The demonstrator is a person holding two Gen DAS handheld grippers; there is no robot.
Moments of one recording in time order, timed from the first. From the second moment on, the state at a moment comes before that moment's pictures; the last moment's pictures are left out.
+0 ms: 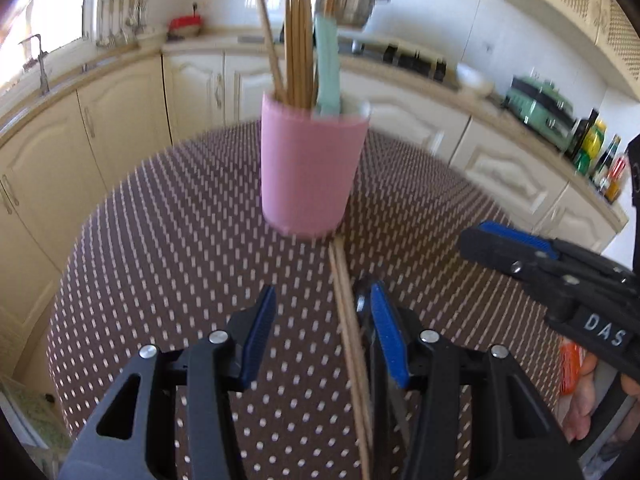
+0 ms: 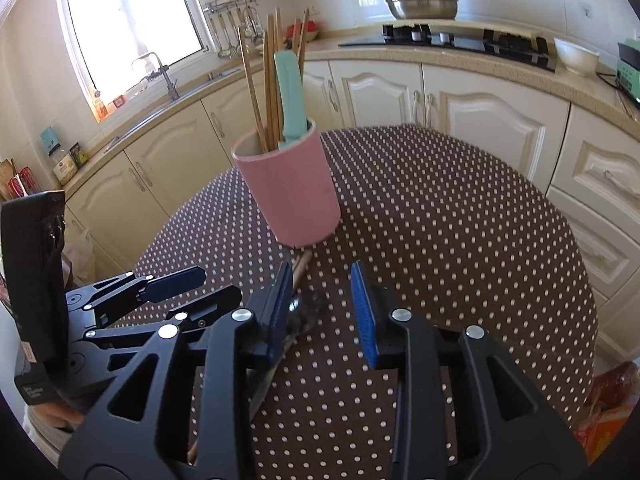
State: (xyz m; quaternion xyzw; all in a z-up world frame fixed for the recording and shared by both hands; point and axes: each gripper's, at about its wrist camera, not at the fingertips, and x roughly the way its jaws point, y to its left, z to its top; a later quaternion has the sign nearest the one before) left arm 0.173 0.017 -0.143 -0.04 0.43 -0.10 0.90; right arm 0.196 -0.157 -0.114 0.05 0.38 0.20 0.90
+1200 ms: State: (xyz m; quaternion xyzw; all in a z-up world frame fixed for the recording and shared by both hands) left arm 0.189 -0.005 -0.177 0.02 0.47 -0.07 0.88; right arm 0.191 -0.162 -0.157 0.06 0.42 0.20 0.88
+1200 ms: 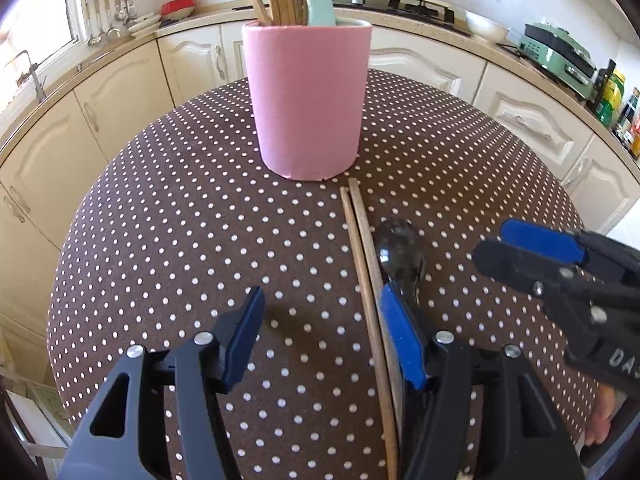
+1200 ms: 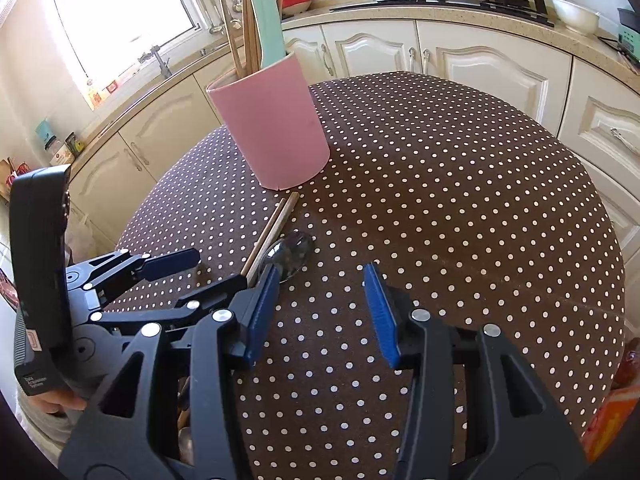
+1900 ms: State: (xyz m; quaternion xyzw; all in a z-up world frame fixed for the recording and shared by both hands) left arm 0.194 -0.021 -0.177 0.04 0.50 -0.05 0.86; right arm 0.193 -0.163 -0.158 0.05 0.43 0.20 0.88
